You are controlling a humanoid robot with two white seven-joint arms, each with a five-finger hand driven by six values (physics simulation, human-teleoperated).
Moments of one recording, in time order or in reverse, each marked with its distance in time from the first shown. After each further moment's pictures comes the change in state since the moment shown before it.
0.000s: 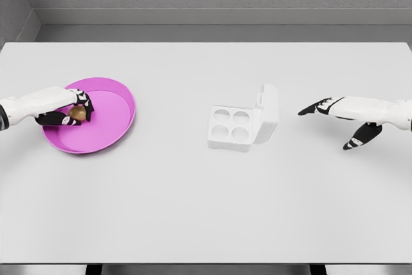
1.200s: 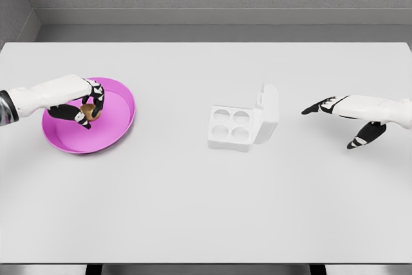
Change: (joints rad) left arm 0.009 0.008 0.012 -0.173 0.060 0.000 -0.004; right arm -0.003 -0.016 -0.001 -0.003 0.000 0.000 0.000
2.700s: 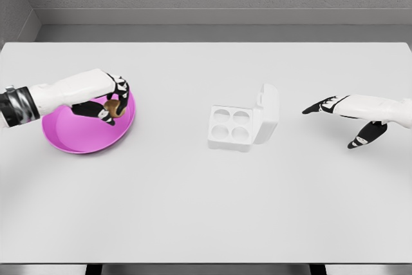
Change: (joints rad) left arm 0.002 -0.058 -0.003 -0.115 0.006 0.000 0.023; right arm -0.002 -0.003 0.000 0.000 0.000 0.000 0.000
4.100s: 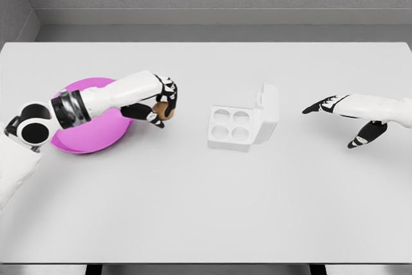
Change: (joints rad) left arm -0.005 -0.218 -0.009 -0.001 -0.008 0.000 0.000; right arm -0.002 0.000 0.000 -0.002 0.000 -0.001 0.000
